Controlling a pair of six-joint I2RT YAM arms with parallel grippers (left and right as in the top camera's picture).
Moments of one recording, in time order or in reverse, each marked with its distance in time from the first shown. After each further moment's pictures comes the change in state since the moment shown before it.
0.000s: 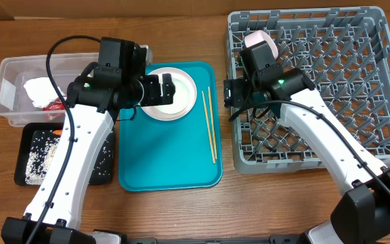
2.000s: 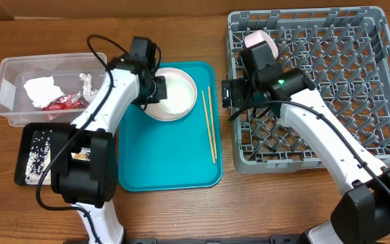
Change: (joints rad) left arm 0.000 0.457 0.150 0.016 -0.156 -0.039; right arm 0.000 0.000 0.000 0.002 0.000 0.000
